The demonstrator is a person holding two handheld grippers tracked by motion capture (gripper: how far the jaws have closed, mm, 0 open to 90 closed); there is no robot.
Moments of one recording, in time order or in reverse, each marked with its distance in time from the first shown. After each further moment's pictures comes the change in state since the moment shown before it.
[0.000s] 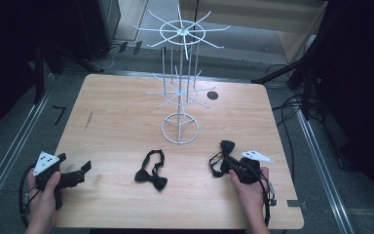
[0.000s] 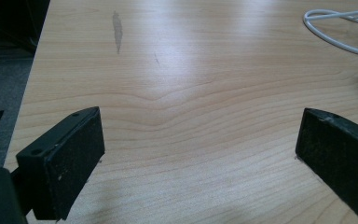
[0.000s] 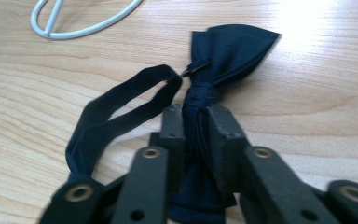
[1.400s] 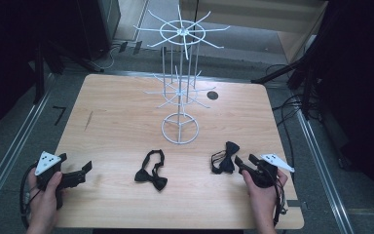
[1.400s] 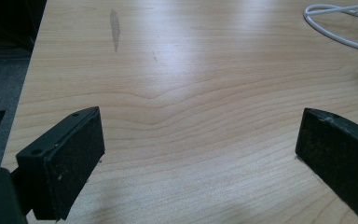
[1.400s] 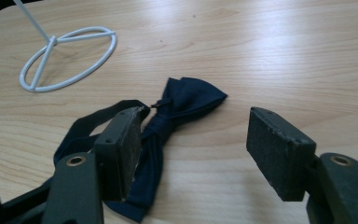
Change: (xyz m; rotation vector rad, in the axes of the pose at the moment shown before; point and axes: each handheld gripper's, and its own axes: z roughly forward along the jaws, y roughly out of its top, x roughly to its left) left arm -0.002 0.000 0.001 0.011 0.004 0.014; right arm -0.023 -0.003 -0.029 -0.175 -0.059 0.084
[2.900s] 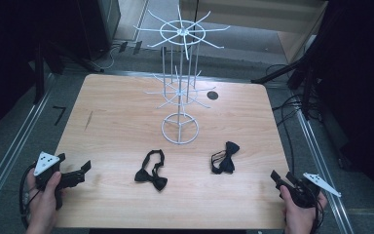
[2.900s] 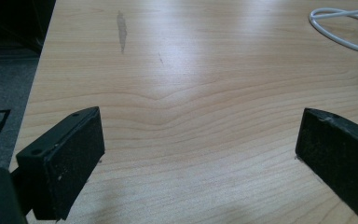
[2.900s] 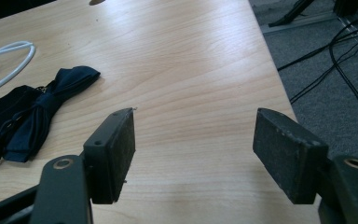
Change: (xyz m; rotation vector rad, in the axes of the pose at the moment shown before) left arm 0.001 0.000 -0.001 -0.009 0.017 -0.014; right arm -0.085 -0.025 -0.075 -0.028 -0.140 0.150
